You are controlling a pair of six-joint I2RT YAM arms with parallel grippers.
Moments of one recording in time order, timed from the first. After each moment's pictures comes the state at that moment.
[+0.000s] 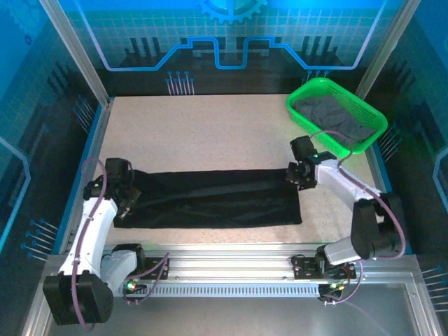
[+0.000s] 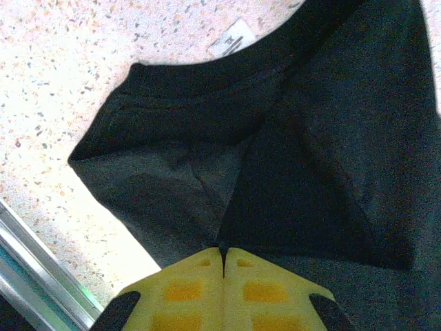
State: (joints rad) left arm 0.12 0.95 0.75 -1.07 -0.16 -0.93; right arm 0.25 1.38 0.90 -0.75 0.11 0.62
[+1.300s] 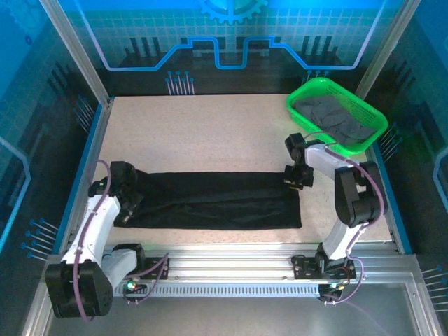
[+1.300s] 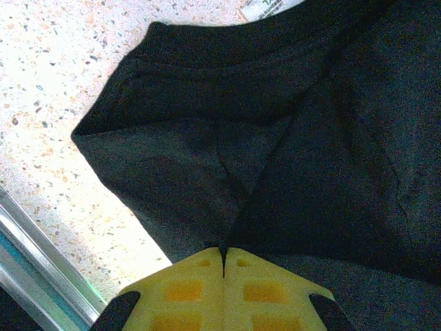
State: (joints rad) left arm 0.12 1.00 0.70 -1.05 -0.16 -0.96; right arm 0.22 1.69 1.05 -0.90 0.05 0.52
